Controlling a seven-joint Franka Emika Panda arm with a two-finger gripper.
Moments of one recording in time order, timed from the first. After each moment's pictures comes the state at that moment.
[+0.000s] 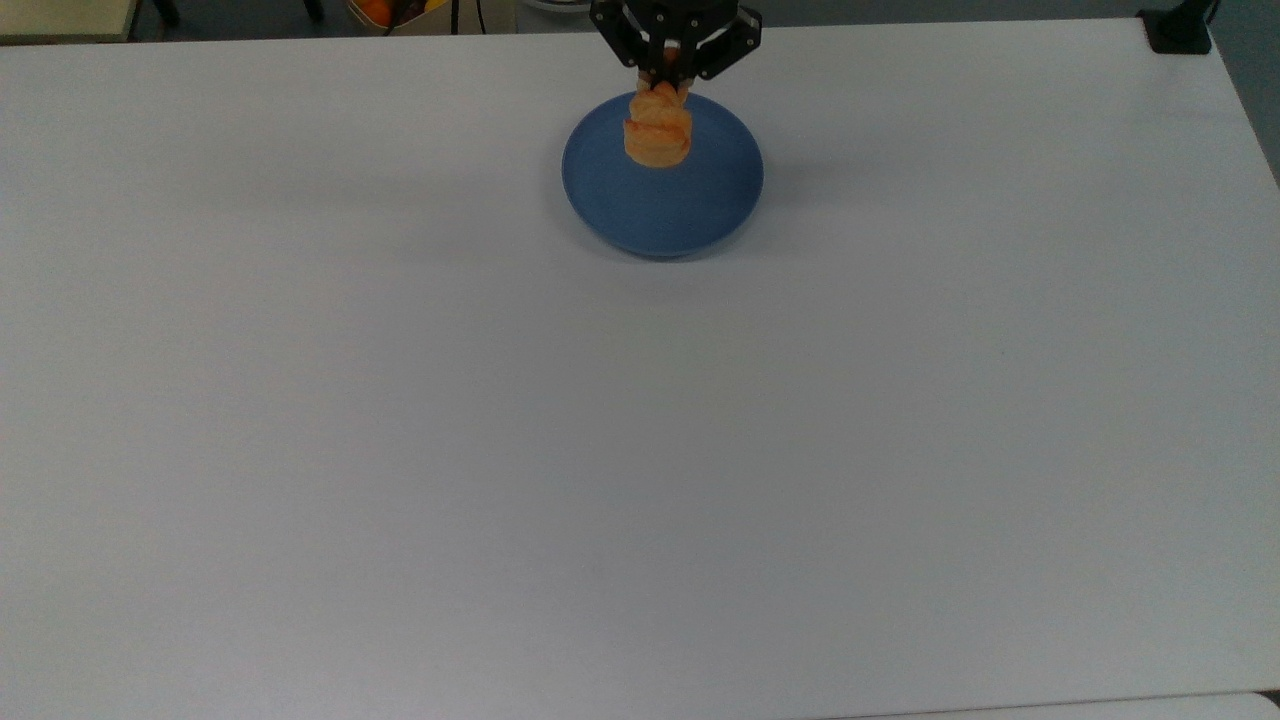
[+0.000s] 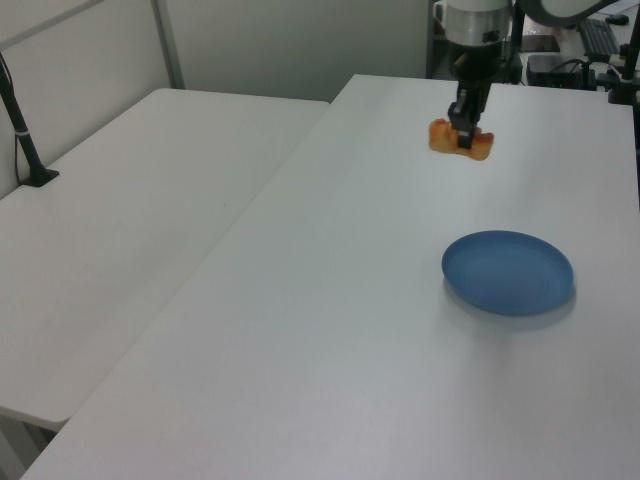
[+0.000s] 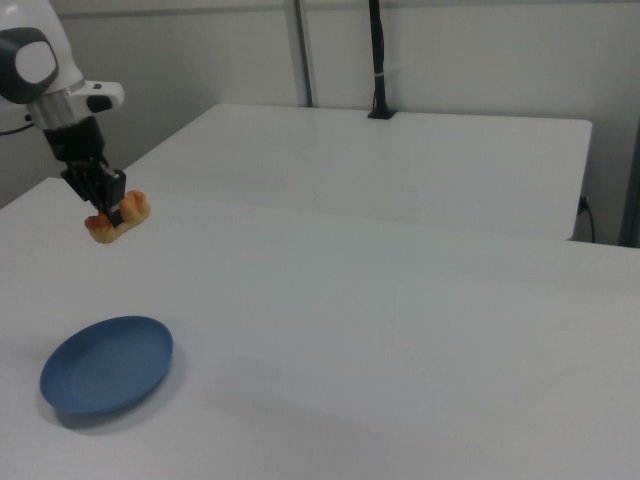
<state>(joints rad) 0.19 0.08 0.13 -1.67 -0.11 1.74 0.39</state>
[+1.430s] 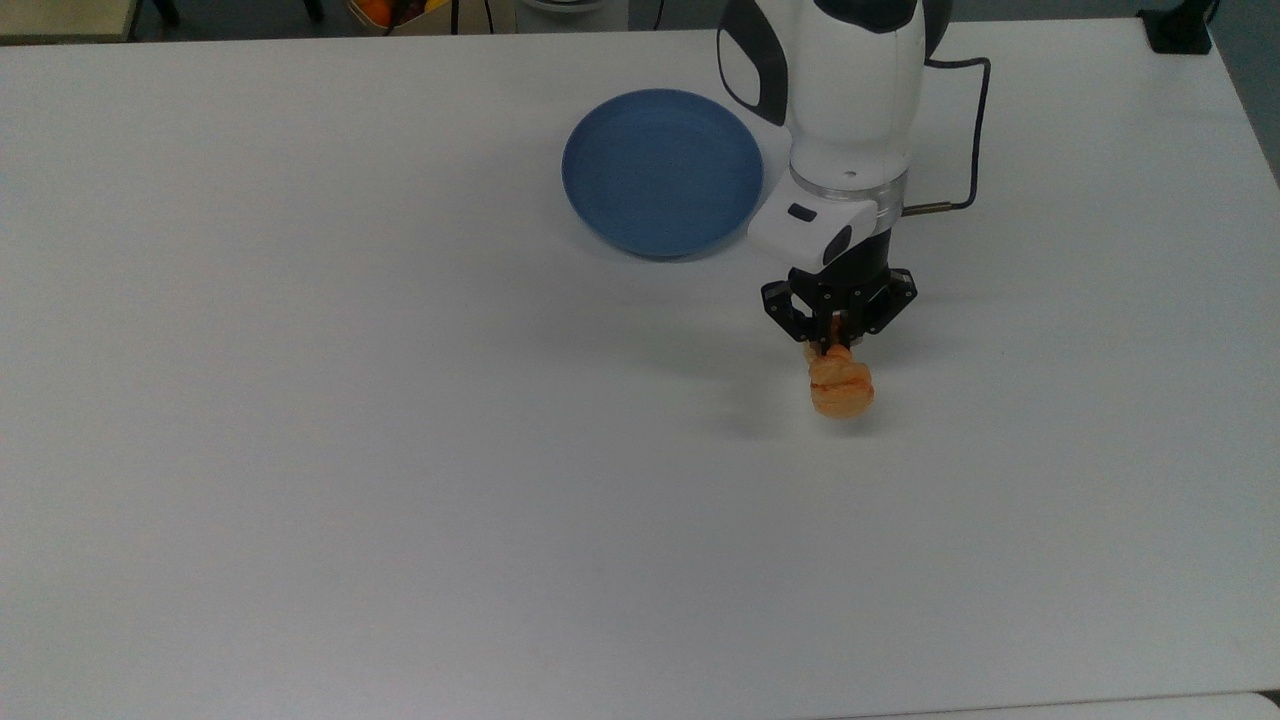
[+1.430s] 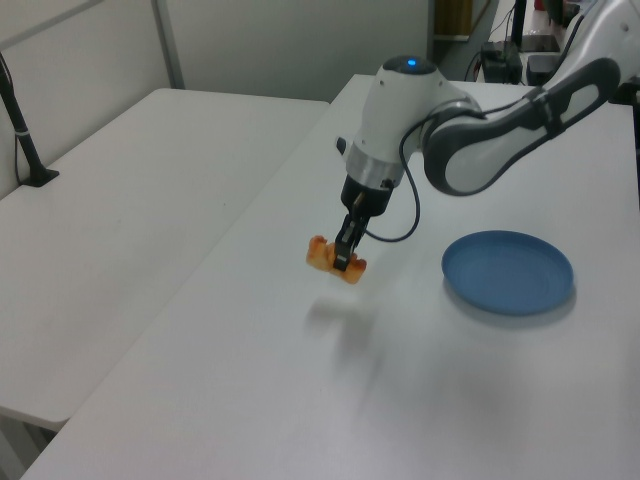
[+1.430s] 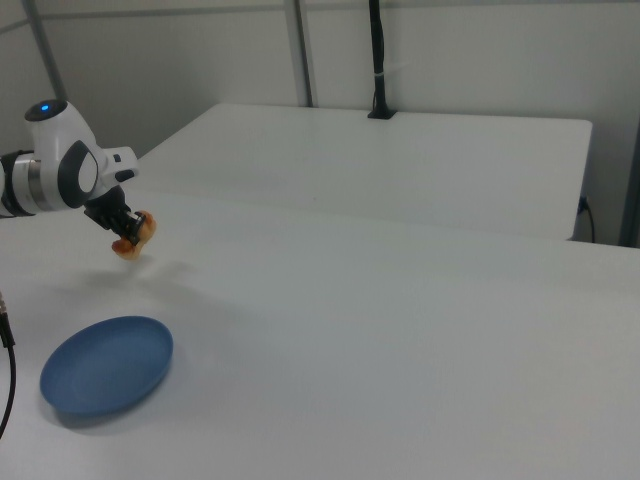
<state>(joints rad) 0.32 0.55 0.14 -1.55 -0.12 2.43 0.39</state>
